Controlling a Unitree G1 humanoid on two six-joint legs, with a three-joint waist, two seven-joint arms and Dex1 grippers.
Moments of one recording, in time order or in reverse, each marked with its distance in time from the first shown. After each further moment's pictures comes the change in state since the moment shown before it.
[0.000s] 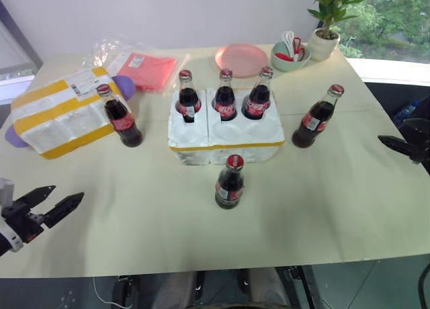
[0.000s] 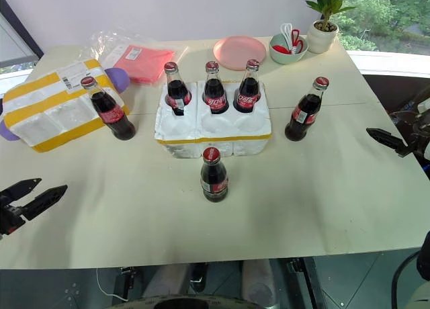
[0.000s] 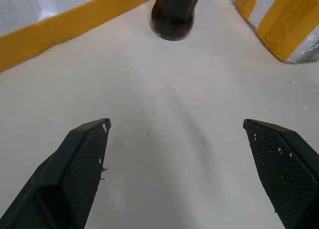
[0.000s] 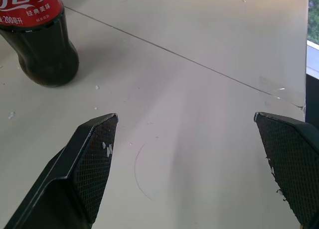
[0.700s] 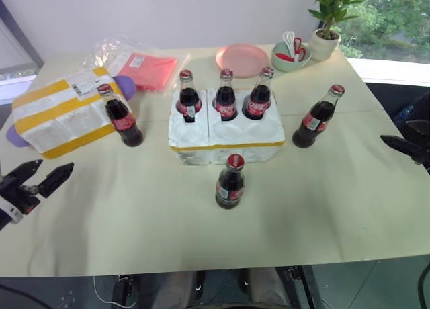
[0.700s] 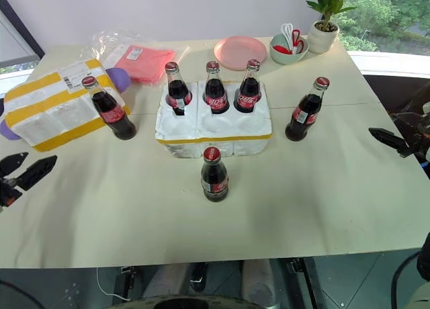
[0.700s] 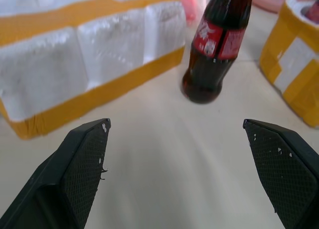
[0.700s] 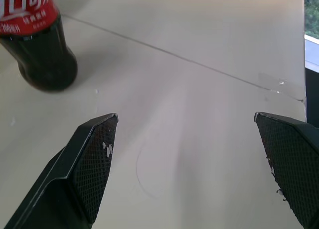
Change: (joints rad) left arm -0.257 0.030 -0.024 0.095 -0.010 0.003 0.111; right arm -0.046 -0.005 -0.023 0.025 0.027 0.077 0.015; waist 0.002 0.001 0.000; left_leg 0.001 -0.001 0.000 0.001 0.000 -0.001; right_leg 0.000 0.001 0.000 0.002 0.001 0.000
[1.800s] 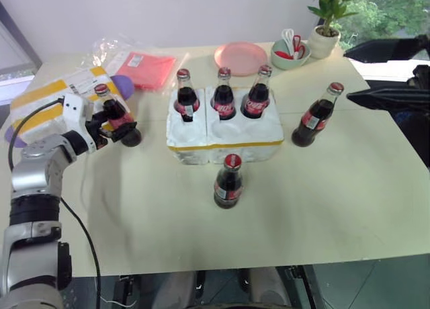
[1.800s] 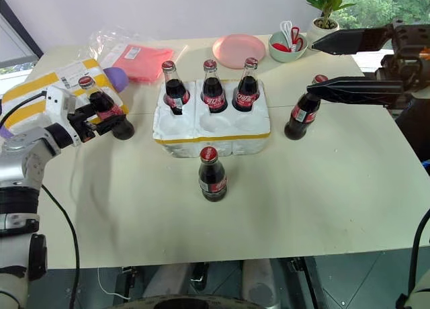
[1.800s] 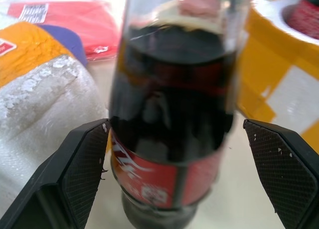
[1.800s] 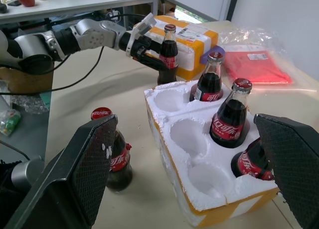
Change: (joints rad) left arm -0.763 -0.072 -0.589 0.730 0.406 -0.355 -0.155; right arm -0.185 -0.070 0.023 -1.069 0.553 0.877 0.206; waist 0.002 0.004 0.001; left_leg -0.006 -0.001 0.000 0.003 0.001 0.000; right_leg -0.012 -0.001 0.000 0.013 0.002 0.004
